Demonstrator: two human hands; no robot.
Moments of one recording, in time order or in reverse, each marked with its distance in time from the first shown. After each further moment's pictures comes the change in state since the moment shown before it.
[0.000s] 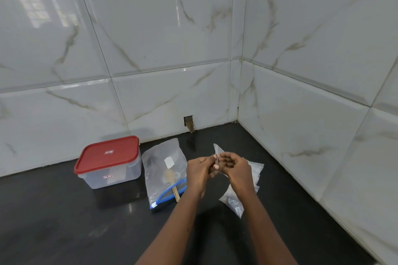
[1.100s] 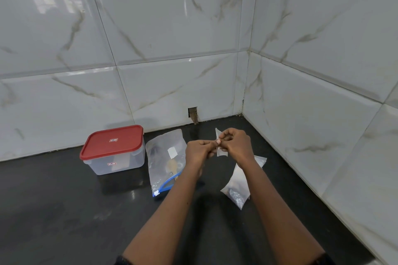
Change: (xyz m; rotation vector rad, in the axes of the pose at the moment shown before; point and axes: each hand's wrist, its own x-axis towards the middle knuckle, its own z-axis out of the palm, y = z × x) left_hand 0.018 0.024 -0.005 0.151 0.019 0.039; right_hand 0.036 -0.040 0.001 -0.343 -0.027 -0.013
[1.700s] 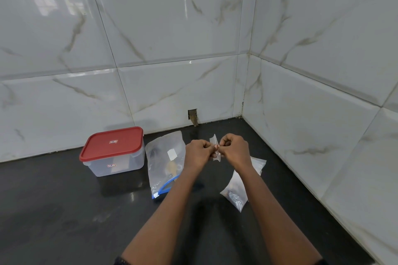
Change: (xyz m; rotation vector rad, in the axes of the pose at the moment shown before) left_hand 0.004 0.002 -0.002 0.422 0.017 0.193; right_hand -0.009 0.000 0.005 -0.117 0.026 -0.046
